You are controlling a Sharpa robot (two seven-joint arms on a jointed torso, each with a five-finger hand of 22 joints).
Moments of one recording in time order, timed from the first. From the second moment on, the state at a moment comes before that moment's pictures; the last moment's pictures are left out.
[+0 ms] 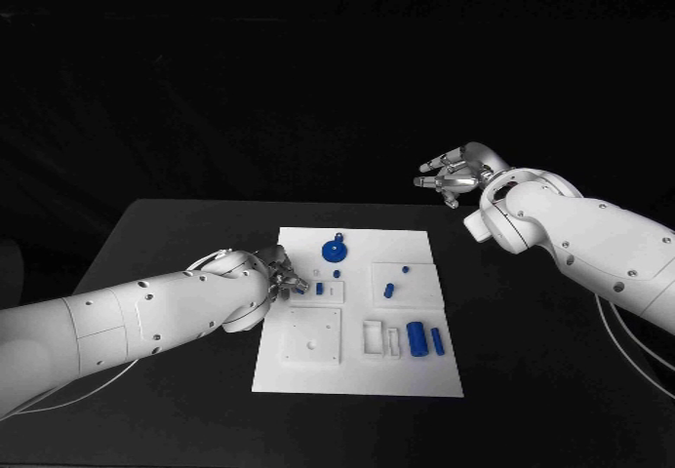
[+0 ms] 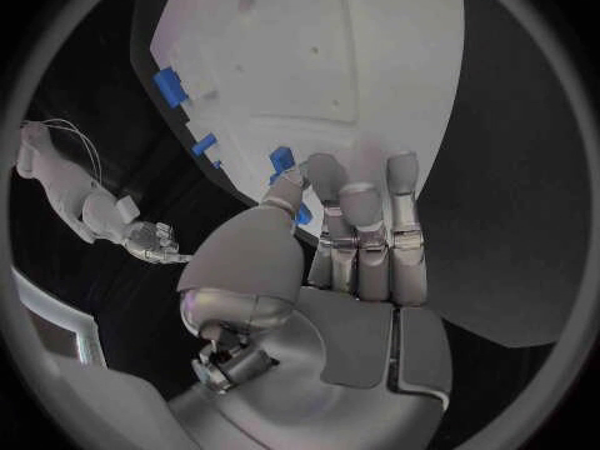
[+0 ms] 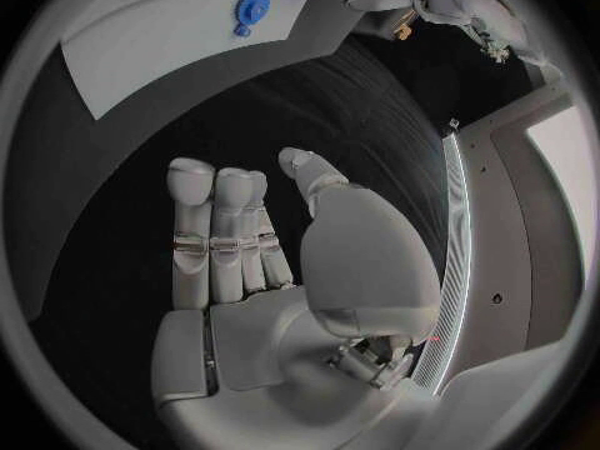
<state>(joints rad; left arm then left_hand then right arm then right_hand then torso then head) 1.27 -0.57 -0.23 1.27 -1.07 -0.29 -0.51 1.14 0.11 0.07 -0.21 0.53 1.08 0.05 0.44 0.54 1.47 -0.08 0.68 0.43 1.35 -0.13 1.18 0.57 0.01 1.24 -0.13 0.45 1.31 1.09 -0.72 0.40 1.25 -1.11 -0.32 -0.23 1.27 -0.18 0.23 0.01 0.53 0.97 0.12 0.06 0.06 1.12 0.01 0.85 0.84 1.40 -0.06 0.80 0.95 0.09 1.46 -0.08 0.56 1.31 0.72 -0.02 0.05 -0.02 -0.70</state>
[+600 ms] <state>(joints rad) 1.27 -0.56 -0.24 1.27 -1.13 -0.29 -0.52 1.14 0.10 0.07 -0.21 0.52 1.10 0.05 0.45 0.55 1.47 -0.08 0.71 0.43 1.36 -0.12 1.20 0.58 0.04 1.24 -0.11 0.47 1.31 1.09 -0.72 0.40 1.25 -1.11 -0.32 -0.23 1.27 -0.17 0.23 0.01 0.53 0.97 0.12 0.06 0.06 1.12 0.01 0.85 0.84 1.40 -0.06 0.80 0.95 0.09 1.46 -0.08 0.56 1.31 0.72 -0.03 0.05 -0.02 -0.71</state>
